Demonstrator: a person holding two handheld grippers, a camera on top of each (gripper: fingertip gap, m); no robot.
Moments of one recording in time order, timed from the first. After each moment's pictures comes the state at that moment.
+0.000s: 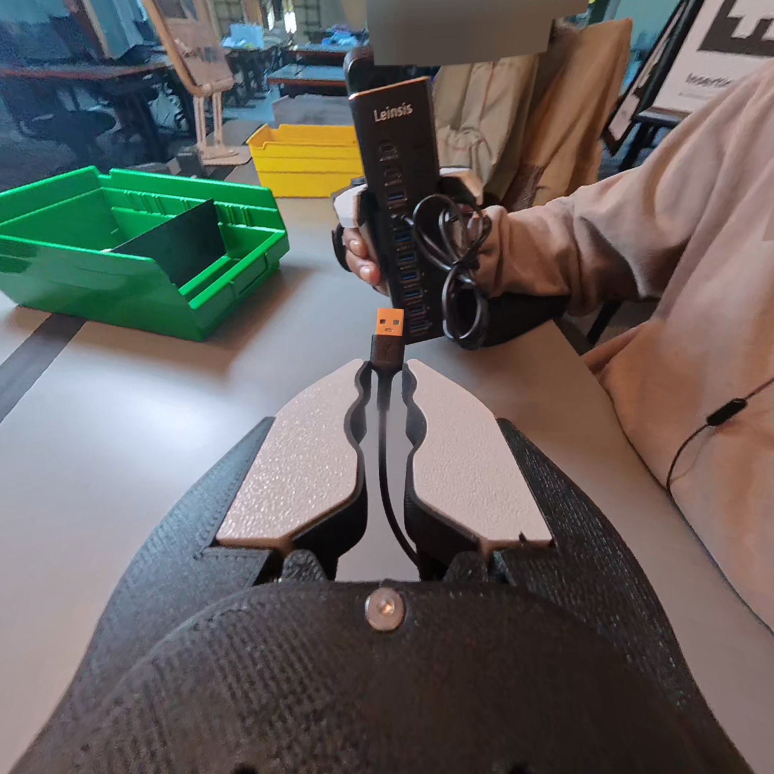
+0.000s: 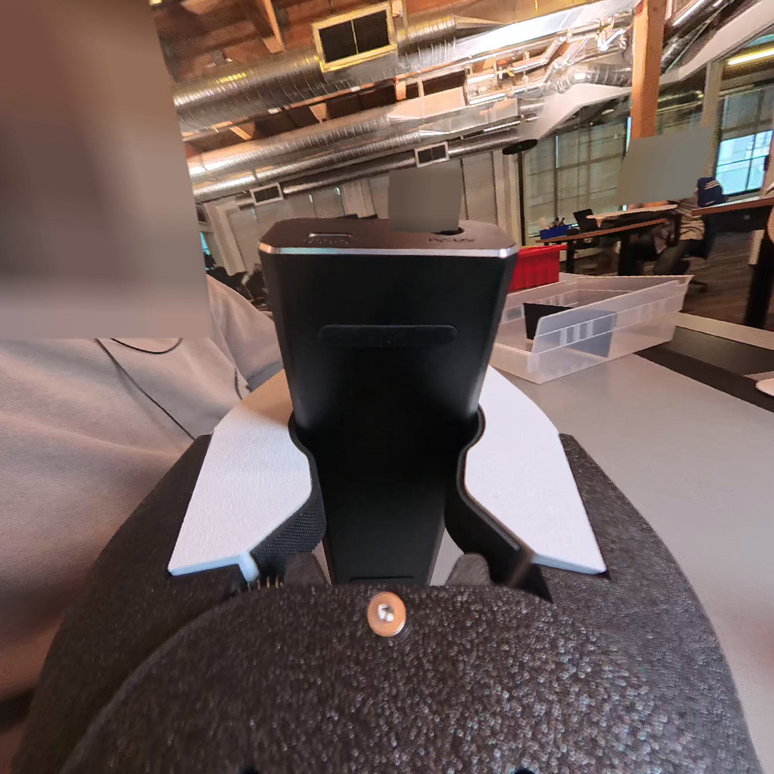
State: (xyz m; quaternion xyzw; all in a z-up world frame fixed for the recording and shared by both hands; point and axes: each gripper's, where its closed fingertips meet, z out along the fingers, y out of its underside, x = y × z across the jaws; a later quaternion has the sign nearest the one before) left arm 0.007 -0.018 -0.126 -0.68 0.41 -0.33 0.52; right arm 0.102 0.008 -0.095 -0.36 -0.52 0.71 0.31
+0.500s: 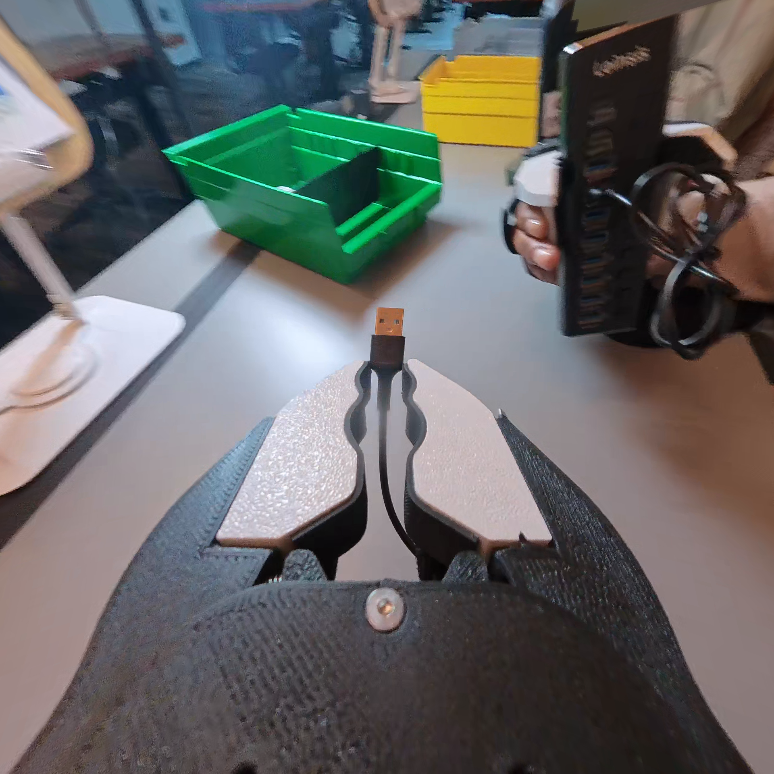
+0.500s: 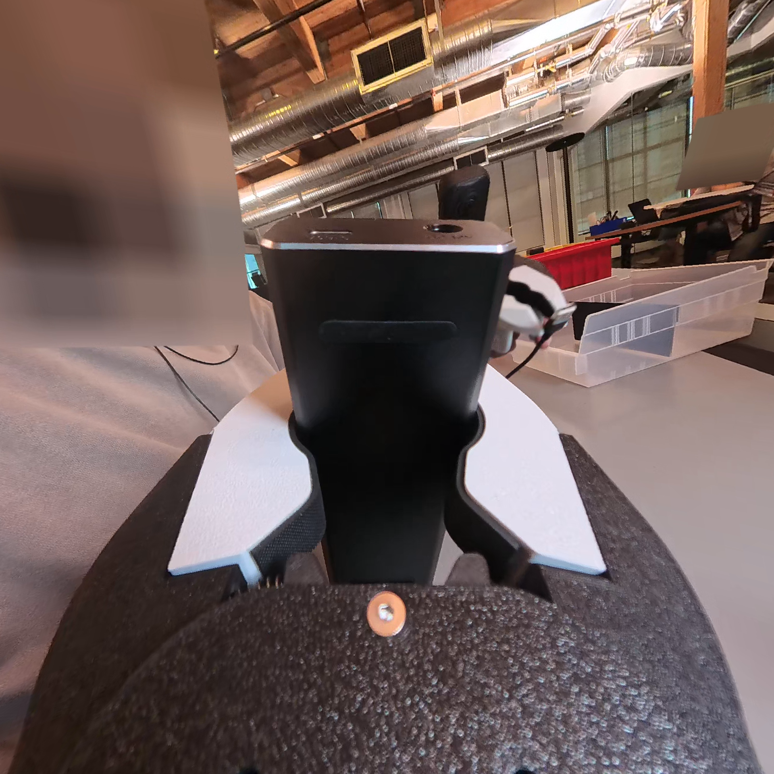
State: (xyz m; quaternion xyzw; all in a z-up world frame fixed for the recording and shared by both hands) left arm -0.048 0.025 -0.127 -0.76 0.30 -0.18 0.54; right arm 0.104 -0.002 -0.094 -0.34 -0.51 0.75 0.26
